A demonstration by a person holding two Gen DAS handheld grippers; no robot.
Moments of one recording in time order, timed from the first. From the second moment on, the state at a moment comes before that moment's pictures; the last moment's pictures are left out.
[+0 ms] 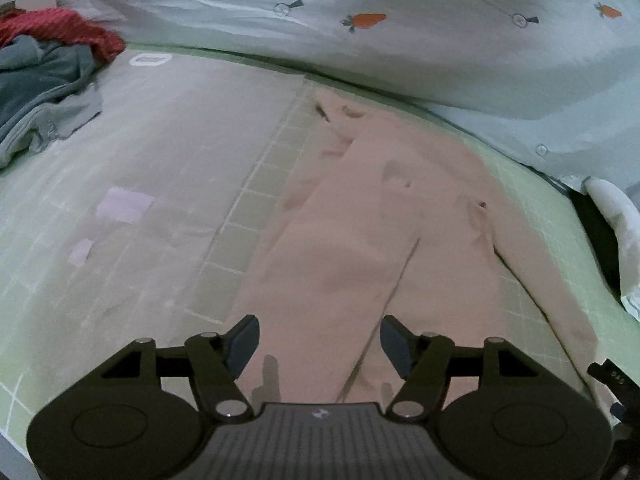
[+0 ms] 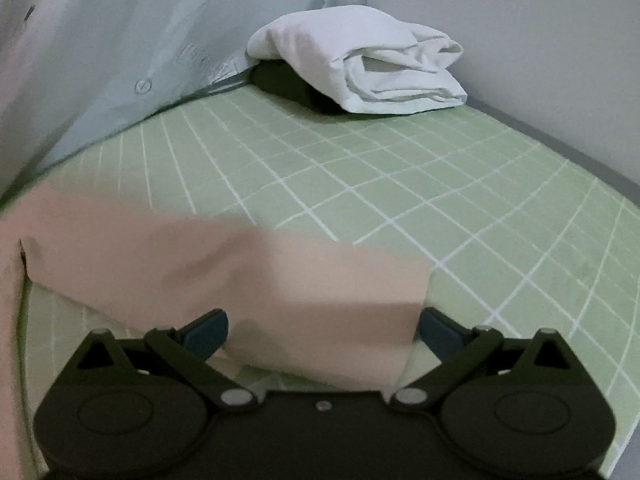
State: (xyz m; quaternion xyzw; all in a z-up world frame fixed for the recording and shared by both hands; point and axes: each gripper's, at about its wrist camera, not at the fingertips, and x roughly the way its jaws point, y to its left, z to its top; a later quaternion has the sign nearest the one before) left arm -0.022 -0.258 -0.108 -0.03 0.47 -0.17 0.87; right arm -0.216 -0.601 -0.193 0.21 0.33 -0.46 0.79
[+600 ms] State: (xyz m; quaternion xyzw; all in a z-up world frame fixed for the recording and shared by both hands) left arm -0.010 -0.240 -0.111 -0.02 0.47 -0.15 0.87; right arm -0.154 -0.556 -0.145 0.11 0.33 -0.31 0.88
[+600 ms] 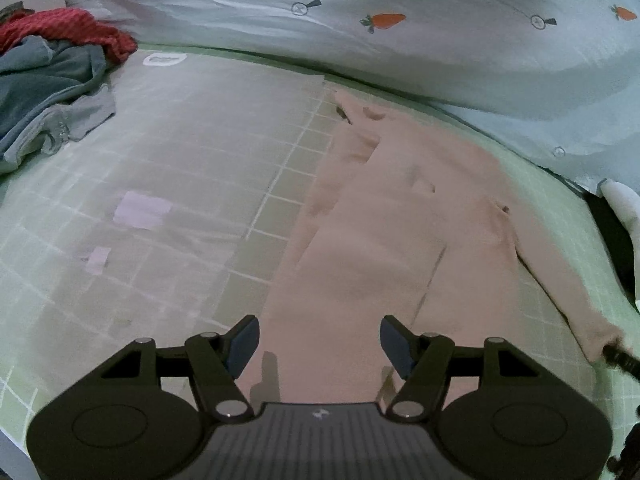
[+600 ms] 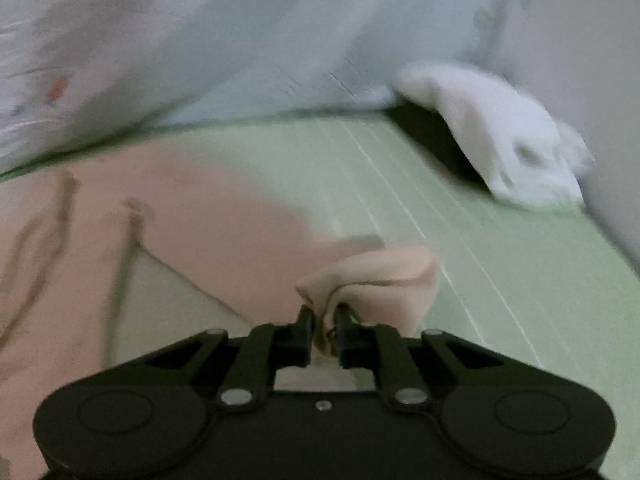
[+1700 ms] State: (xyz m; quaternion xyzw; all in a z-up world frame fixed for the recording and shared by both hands) left arm 0.049 -0.306 -0.122 0.02 0.48 -0.27 0.83; right arm -0.144 -0.536 -0.156 0.17 0.33 -0.26 0.89
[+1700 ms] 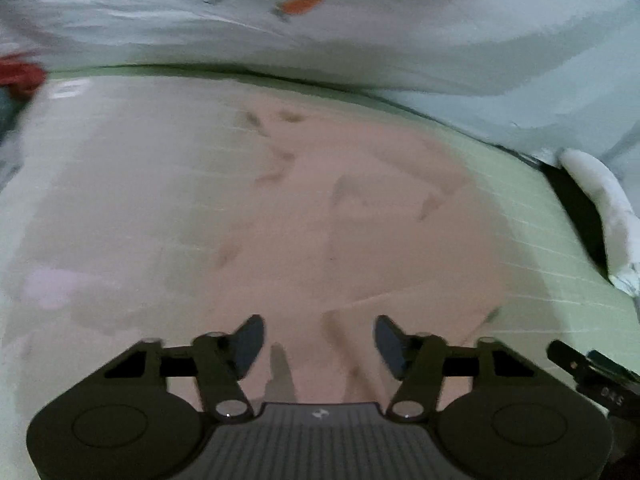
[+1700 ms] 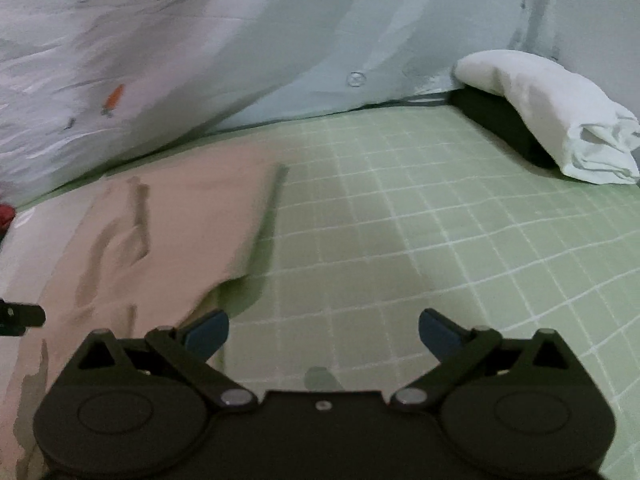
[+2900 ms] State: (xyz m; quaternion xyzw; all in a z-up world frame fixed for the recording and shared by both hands) left arm 0.179 -0.208 -0.048 -0.07 0.36 -0.14 0.92; right arm -0.113 -0.539 -0.191 0.14 0.42 -0.26 0.86
